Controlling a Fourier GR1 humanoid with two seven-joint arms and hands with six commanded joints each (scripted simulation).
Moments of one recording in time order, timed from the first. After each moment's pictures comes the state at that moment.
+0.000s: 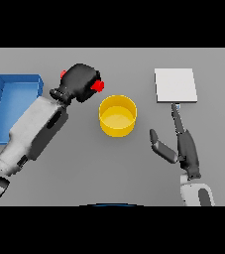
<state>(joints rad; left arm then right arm) -0.83 0.28 -0.49 -0.99 -0.79 -0.07 0.00 0.11 -0.03 0.17 -1.71 0.32 -0.08 -0.13</state>
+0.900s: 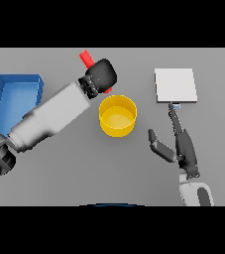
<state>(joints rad) -1.15 0.26 -0.89 -0.77 -1.20 -0.30 -0.07 0.10 -0.03 0.17 -1.70 0.29 -0.05 -0.13</state>
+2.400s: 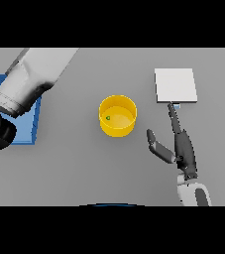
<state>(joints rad) -1.56 0.30 -0.73 -0.43 -1.21 -0.28 -0.13 0.11 -0.01 0.18 -1.70 0.34 -0.09 -0.15</state>
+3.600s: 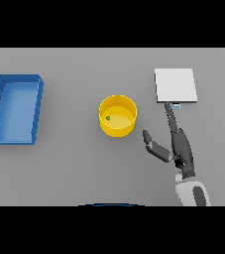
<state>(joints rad) -0.80 0.56 0.03 -0.81 -0.40 0.10 0.43 0.09 -0.02 0.19 -1.67 0.36 -0.10 -0.14</state>
